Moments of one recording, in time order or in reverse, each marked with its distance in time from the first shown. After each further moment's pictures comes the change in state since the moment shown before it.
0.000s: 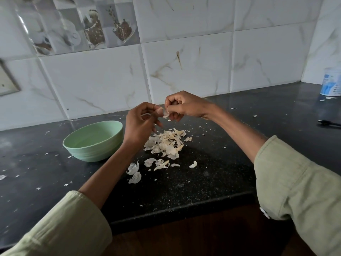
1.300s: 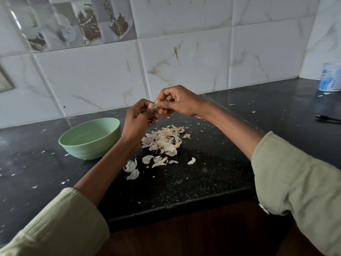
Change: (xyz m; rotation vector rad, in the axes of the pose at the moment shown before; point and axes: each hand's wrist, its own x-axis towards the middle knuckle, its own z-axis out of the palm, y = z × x) left_hand -0.001 -0.003 -0.003 -0.087 -0.090 -0.069; right_hand 0.006 0.003 0.013 0.105 0.104 -0.136
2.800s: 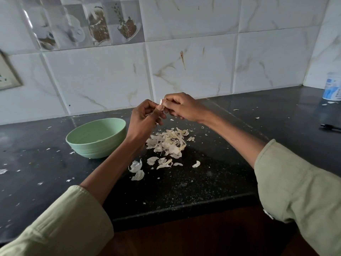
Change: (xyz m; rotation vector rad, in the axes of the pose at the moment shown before) left_hand 0.002 0.000 -0.001 -0.024 0.032 0.023; right_hand -0.004 -0.006 0.011 -0.178 0.049 0.041
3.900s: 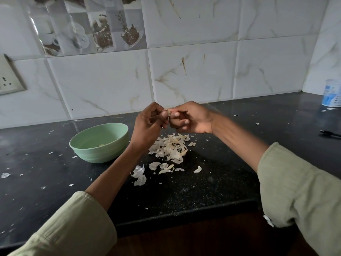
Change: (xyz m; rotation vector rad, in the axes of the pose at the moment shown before) left_hand 0.000 0.004 0.003 0.073 -0.052 0.150; right_hand -0.005 0.004 -0.011 0.804 -0.383 0.350
